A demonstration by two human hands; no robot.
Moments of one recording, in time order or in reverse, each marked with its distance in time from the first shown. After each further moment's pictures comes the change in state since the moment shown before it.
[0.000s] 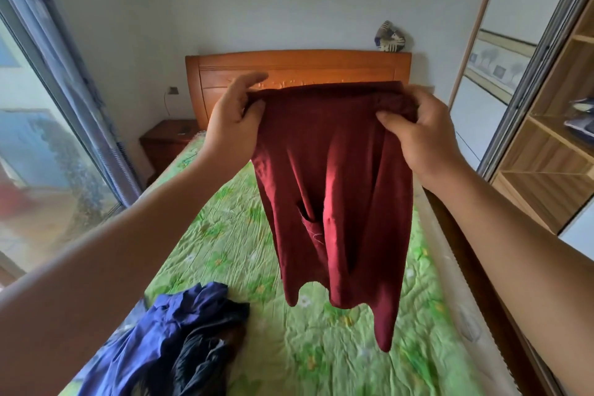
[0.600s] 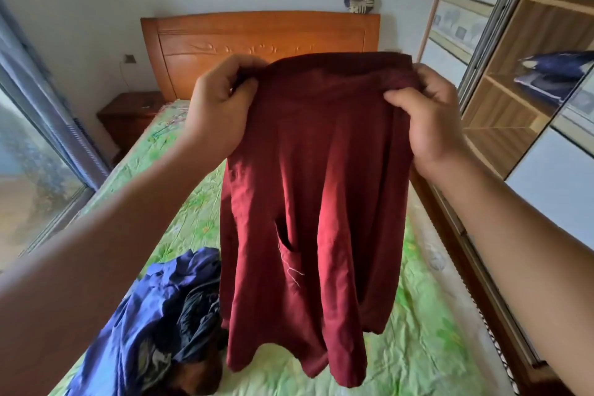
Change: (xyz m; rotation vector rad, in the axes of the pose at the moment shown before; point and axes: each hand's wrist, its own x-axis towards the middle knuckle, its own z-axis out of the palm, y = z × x) left_hand -0.067 0.027 -0.031 -0.067 -0.083 0.035; right_hand -0.084 -0.035 0.004 0.334 0.049 0.105
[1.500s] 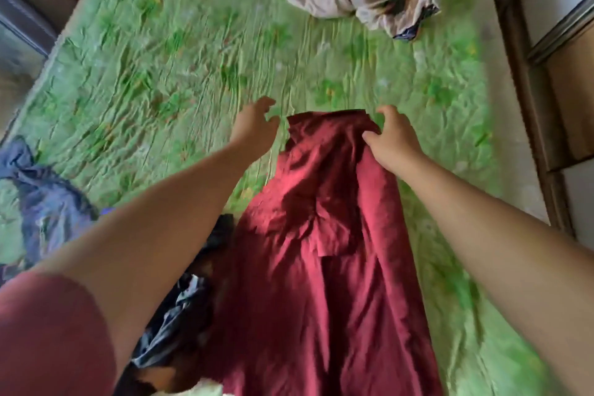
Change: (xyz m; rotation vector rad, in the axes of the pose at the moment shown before) left_hand -0.027 -0.558 0.143 0.621 -0.364 -0.834; right_hand 0.047 0.574 -0.016 -0.979 -0.283 0.738
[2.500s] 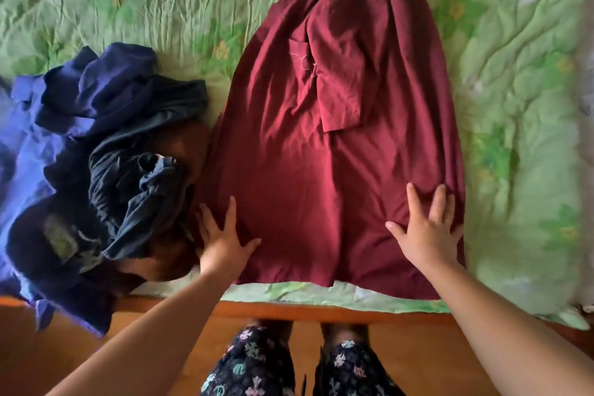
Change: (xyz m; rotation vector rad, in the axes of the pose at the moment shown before) left_hand -0.362 -0.286 0.186 0.361 -0.408 -0.458; right_hand -0.321 0.282 0.165 -0.608 -0.349 0.333
